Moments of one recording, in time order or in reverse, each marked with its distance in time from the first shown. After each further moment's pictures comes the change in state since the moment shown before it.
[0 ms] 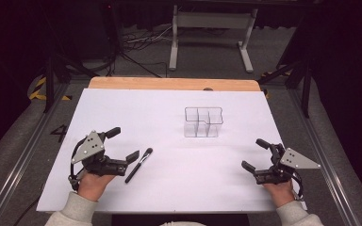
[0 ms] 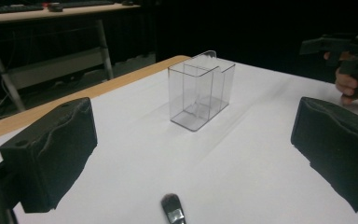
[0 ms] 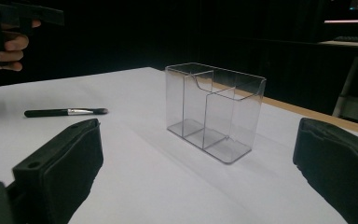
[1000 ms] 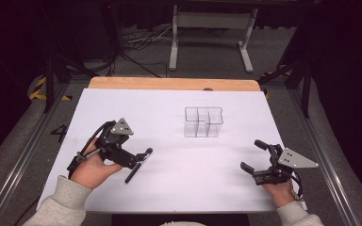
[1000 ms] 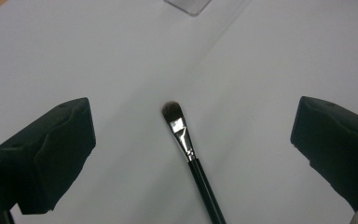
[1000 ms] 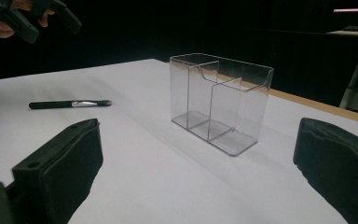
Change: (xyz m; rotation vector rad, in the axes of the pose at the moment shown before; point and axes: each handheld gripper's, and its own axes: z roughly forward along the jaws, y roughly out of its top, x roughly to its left) left arm 0.002 0.043 0.042 0.646 -0.033 0.046; right arm 0.001 -0.001 0.002 0.041 0.017 0.003
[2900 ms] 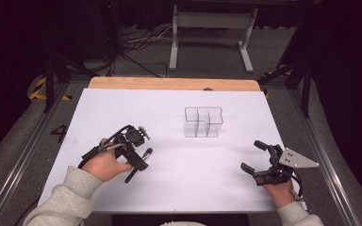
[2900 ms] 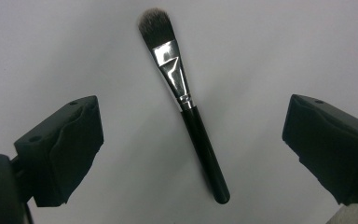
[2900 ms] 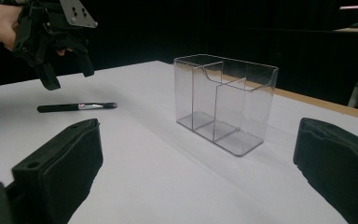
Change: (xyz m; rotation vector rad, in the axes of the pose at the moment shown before) left arm 0.004 0.010 0.063 0.464 -0.065 -0.059; right arm 0.000 -0.001 -0.001 -0.010 0.020 0.024
